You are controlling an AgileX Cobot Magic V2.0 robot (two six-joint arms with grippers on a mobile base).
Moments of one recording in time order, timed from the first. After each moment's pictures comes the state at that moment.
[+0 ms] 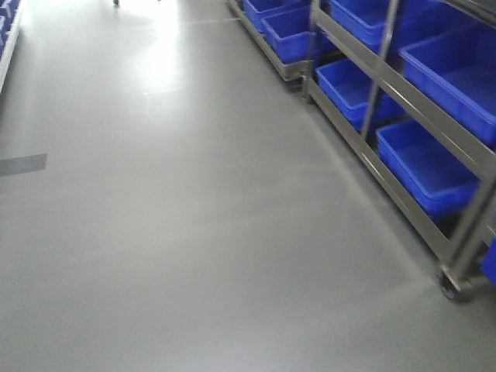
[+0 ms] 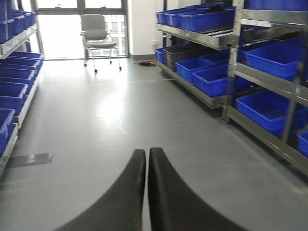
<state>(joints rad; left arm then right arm) 0.04 0.03 0.03 0.01 0.10 -0.04 0.07 0.23 -0.33 0.12 0.44 -0.19</state>
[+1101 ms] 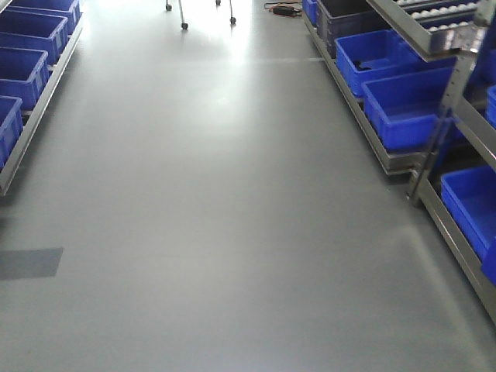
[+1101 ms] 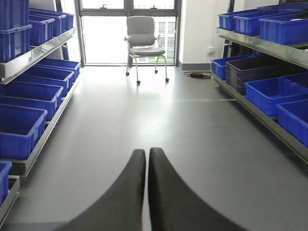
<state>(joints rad) 0.04 0.03 0.03 0.01 0.10 -0.04 0.07 0.23 -0.33 0.12 0.44 -0.19</state>
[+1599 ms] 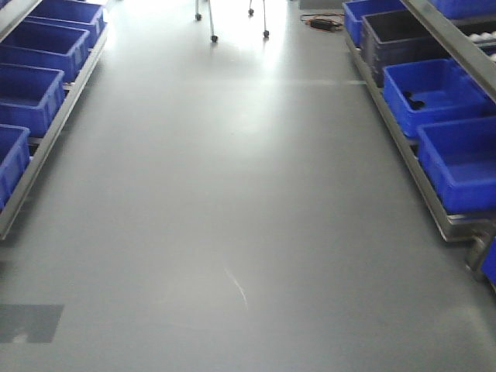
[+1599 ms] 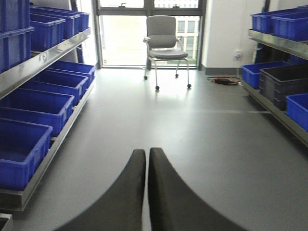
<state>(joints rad) 0.04 0.03 0.03 0.01 0.10 -0.04 0.07 0.23 -0.33 0.12 0.44 -0.19</state>
